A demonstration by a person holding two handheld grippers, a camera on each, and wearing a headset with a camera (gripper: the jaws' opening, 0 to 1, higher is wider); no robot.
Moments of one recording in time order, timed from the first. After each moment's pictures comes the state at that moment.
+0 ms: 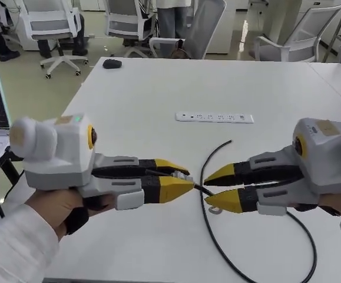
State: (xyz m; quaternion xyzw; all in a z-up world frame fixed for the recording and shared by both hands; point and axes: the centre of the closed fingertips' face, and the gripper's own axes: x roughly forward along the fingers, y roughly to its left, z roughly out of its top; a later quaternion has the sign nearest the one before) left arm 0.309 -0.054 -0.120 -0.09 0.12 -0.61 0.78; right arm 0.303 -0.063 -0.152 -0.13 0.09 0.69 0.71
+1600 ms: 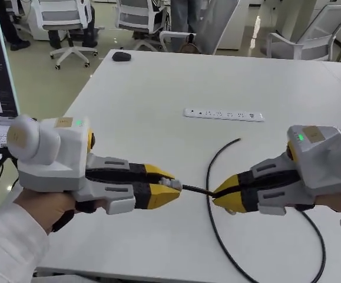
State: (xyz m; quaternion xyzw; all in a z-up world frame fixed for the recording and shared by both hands) left arm 0.316 -0.020 -0.152 -0.02 0.16 -0.57 0.81; right arm 0.323 -0.071 -0.198 -0.19 0.16 0.69 0.68
